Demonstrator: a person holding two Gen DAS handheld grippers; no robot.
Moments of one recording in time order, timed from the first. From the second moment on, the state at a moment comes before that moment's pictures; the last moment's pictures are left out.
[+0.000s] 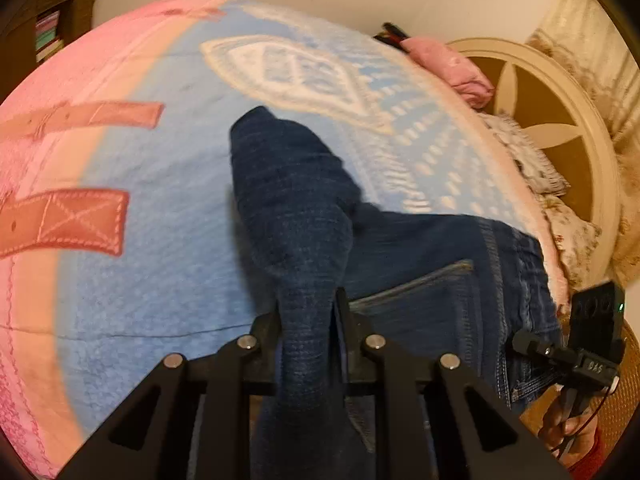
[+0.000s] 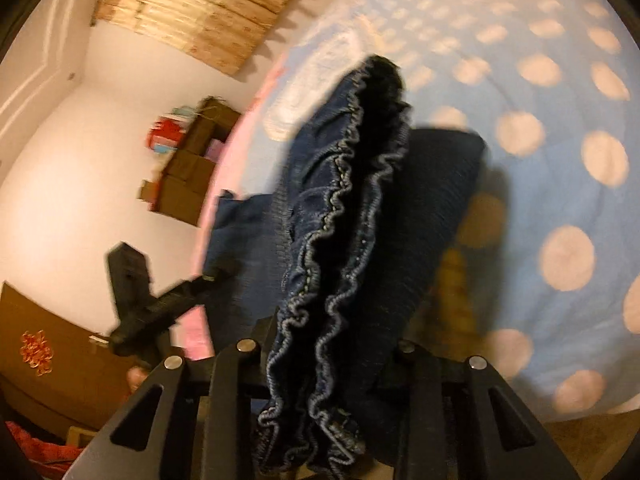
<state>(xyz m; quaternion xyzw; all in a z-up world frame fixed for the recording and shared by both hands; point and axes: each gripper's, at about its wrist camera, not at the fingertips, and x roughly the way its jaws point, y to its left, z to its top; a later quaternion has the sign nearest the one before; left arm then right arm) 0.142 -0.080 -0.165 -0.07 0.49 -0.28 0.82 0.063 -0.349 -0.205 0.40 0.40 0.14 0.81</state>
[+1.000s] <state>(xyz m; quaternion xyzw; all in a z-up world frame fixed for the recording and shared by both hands) 0.386 0.125 -0.141 -0.07 0.38 0.01 0.92 0.455 -0.120 -0.162 0.22 0.39 0.28 0.85</state>
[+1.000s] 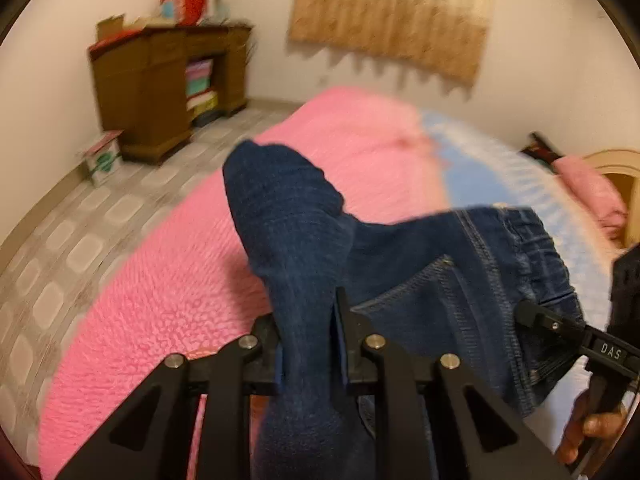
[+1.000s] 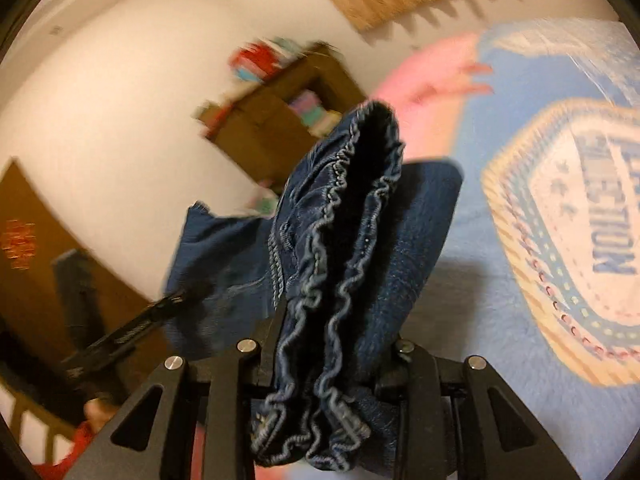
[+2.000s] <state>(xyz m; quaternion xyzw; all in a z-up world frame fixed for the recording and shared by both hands) 0.403 0.122 -0.209 -0.02 0.39 0.09 0.92 0.441 -0.142 -0.201 0.20 0.38 0.16 0.89</state>
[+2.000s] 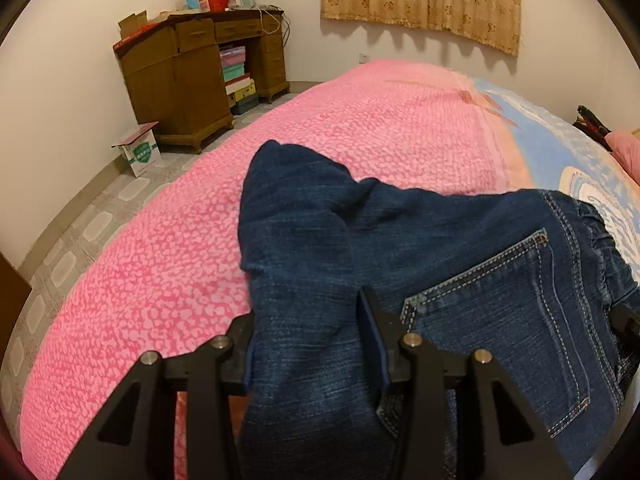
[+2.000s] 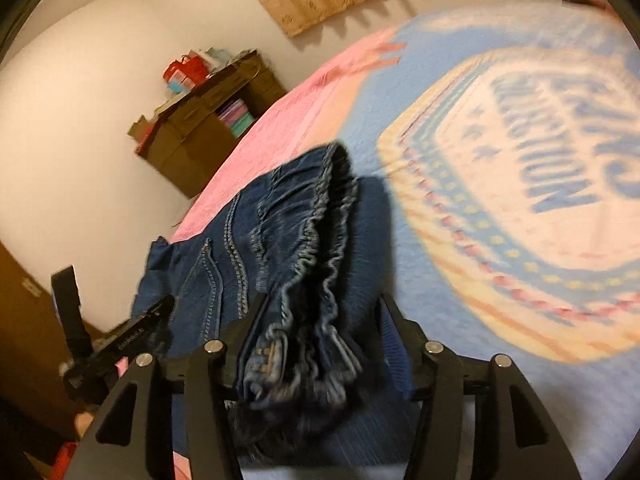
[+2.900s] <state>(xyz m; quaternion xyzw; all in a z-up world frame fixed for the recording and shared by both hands) 0.399 0.134 -0.205 -0.06 0.40 0.09 0.91 0.452 -0.131 -0.209 0.13 0.42 0.12 0.89</state>
